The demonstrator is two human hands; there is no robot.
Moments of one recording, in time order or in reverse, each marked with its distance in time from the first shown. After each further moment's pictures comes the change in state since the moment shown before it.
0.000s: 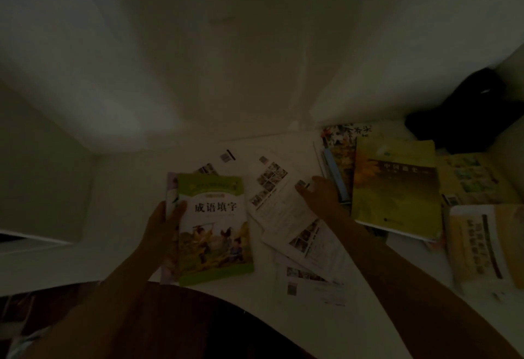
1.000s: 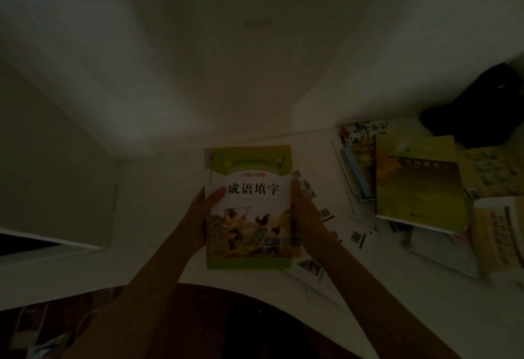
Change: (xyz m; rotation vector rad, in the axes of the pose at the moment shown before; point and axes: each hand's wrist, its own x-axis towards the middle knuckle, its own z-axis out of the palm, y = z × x) left_hand 0.022 0.018 -0.004 -0.307 -0.396 -0.135; right_hand -0.086 -0.081 0.054 1.076 -0.266 0.109
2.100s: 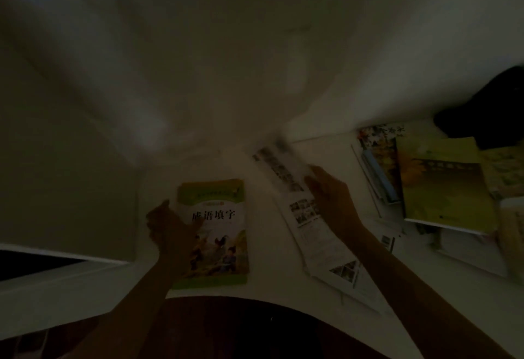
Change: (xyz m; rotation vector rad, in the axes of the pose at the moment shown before) left_hand 0.003 0.011 -0.099 0.918 0.645 0.102; right_hand 0.008 -0.026 0.024 -0.765 0.244 -0.770
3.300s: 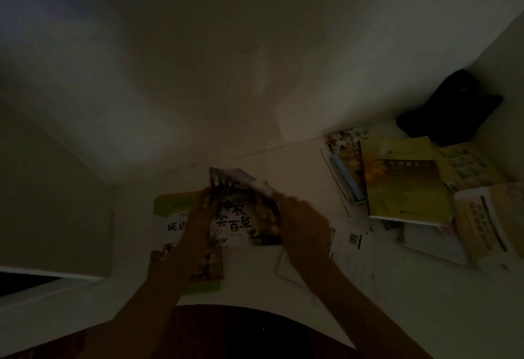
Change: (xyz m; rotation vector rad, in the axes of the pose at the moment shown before) left_hand -0.050 0.090 0.042 -0.896 -0.411 -0.014; right_hand -0.051 -0.018 -0.005 -0.710 0.225 -0.176
